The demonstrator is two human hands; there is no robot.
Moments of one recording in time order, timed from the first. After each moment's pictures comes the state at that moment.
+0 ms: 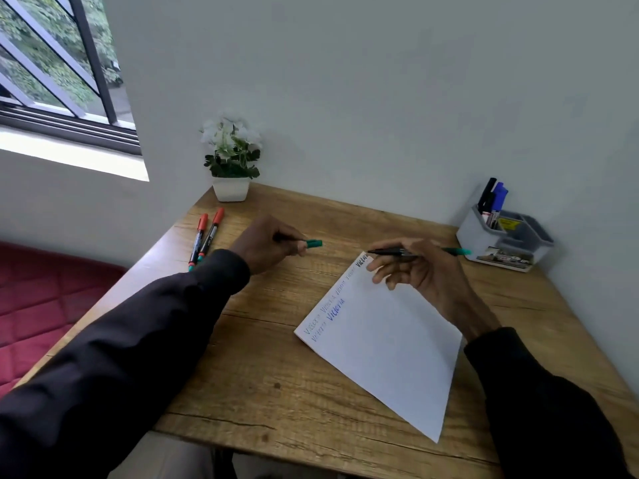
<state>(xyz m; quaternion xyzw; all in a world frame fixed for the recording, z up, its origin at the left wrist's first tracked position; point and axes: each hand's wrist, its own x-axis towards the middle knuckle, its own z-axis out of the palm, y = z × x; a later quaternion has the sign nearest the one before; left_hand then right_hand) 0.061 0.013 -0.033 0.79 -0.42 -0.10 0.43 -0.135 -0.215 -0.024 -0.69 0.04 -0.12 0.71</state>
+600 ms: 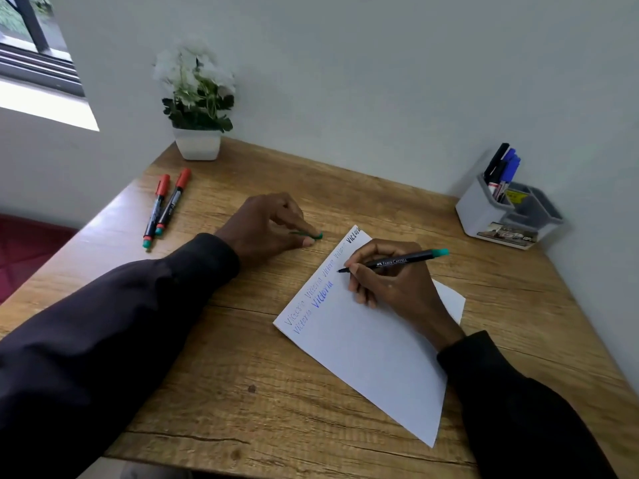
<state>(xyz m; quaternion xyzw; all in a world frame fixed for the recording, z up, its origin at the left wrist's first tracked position) 0.051 -0.009 -0.051 0.75 -0.47 -0.10 0.46 -0.132 -0.178 -0.060 -0.79 0.10 -0.19 0.57</state>
